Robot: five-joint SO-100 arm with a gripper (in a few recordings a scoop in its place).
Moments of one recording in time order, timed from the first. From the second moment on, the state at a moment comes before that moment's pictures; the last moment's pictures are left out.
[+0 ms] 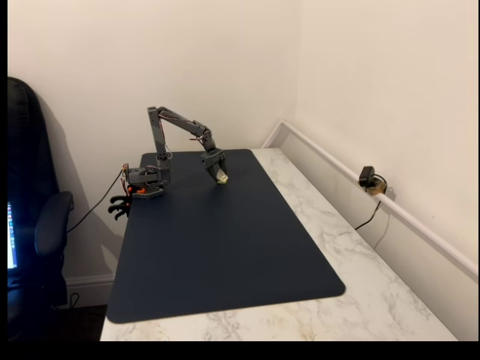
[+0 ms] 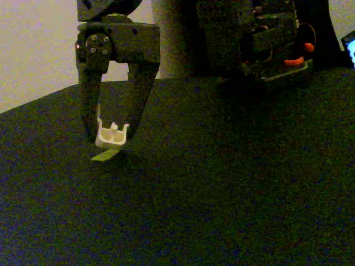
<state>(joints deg) 6.3 95.1 127.4 41.7 20.0</state>
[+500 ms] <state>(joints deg) 6.3 99.2 127.3 43.5 20.6</state>
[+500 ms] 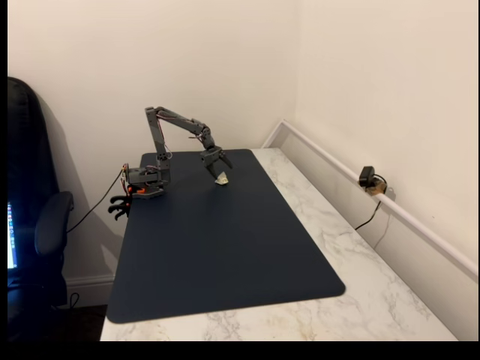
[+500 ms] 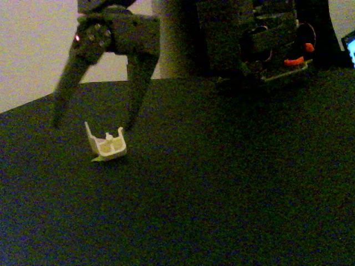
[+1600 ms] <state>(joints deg) -8.4 161.5 155.7 61.9 10.8</state>
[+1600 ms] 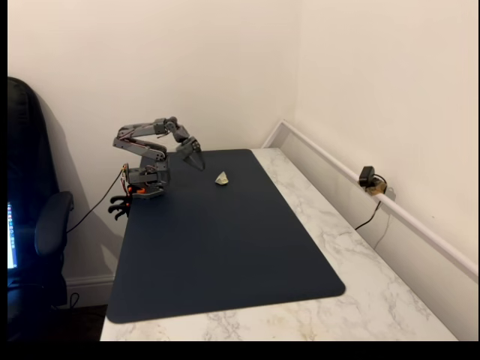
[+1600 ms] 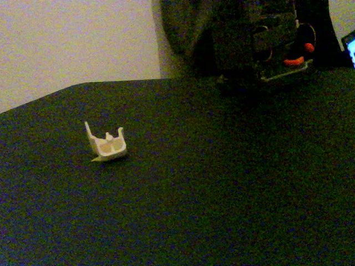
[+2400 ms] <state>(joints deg) -7.5 173.1 168.1 63.2 10.1</state>
